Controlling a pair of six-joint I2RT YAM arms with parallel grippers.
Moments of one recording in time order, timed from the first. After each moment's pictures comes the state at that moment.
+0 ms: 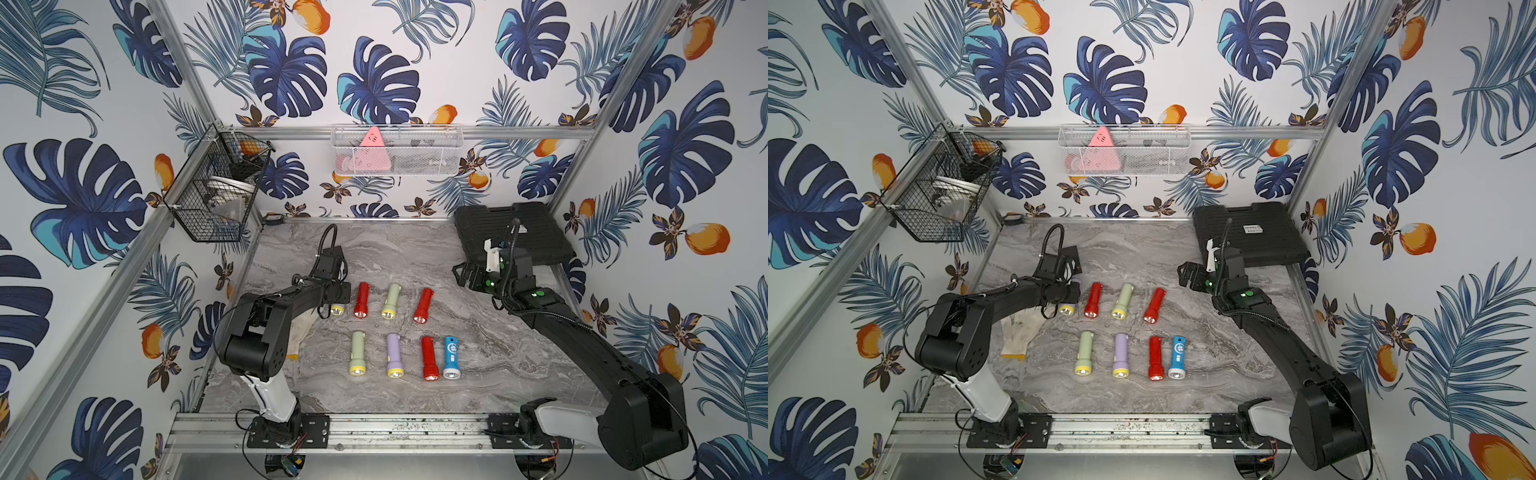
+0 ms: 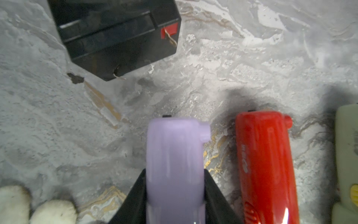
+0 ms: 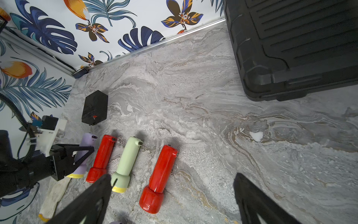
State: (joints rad) left arm -0.16 1.76 1.00 -0.27 0.00 -0.18; right arm 0.29 1.26 0.91 -0.24 -0.12 0.45
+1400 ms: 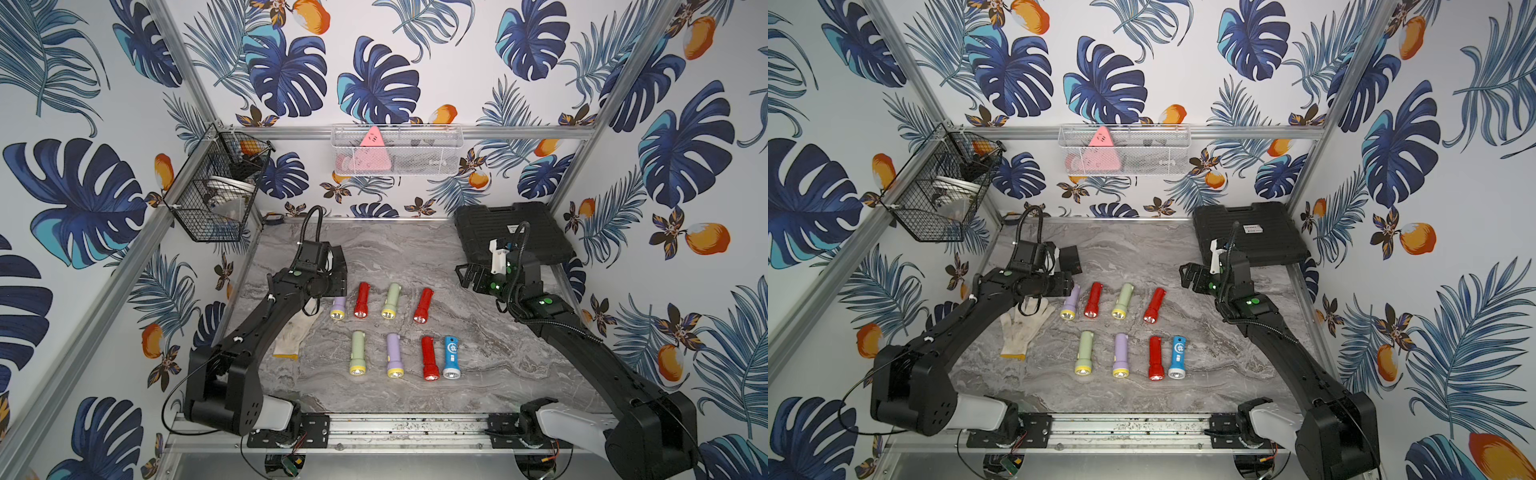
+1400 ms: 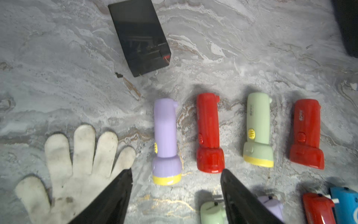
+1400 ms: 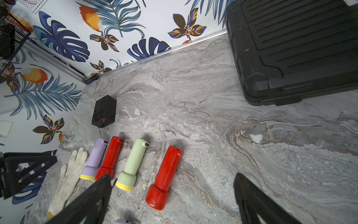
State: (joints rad) left arm -0.17 1.38 1.06 -0.65 0.05 -0.24; right arm 0.29 1.17 0.88 -0.24 -0.12 0.45
